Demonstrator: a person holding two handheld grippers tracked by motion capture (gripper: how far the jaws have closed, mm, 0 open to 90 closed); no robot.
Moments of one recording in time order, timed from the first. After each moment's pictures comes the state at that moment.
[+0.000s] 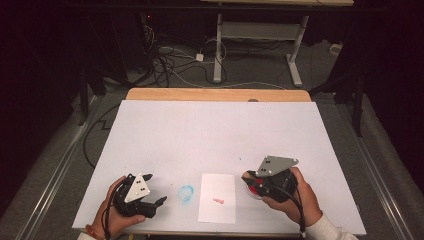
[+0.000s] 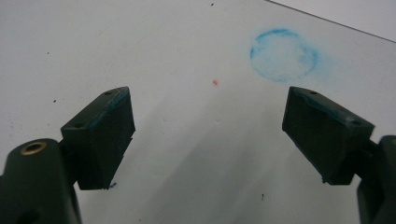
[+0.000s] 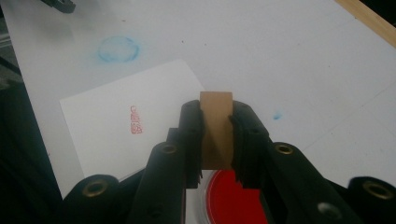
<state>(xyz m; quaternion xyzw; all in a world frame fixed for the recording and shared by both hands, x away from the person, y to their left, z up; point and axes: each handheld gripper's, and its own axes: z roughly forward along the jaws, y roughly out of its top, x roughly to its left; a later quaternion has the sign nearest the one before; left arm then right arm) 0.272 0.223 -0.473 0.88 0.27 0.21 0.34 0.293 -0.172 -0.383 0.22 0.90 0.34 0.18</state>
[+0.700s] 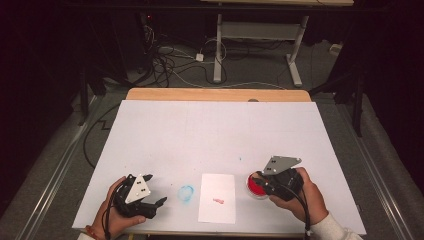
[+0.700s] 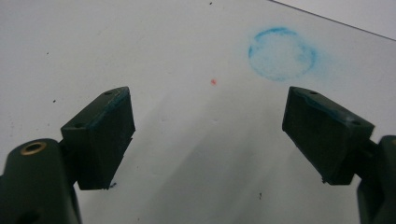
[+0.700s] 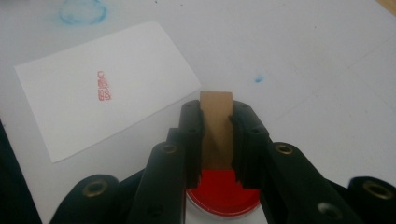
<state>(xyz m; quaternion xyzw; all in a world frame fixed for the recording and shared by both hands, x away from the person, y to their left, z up) 0.272 0.220 -0.473 0.88 0.27 0.21 0.34 0.303 -0.191 -0.399 0.25 0.90 0.30 0.19</state>
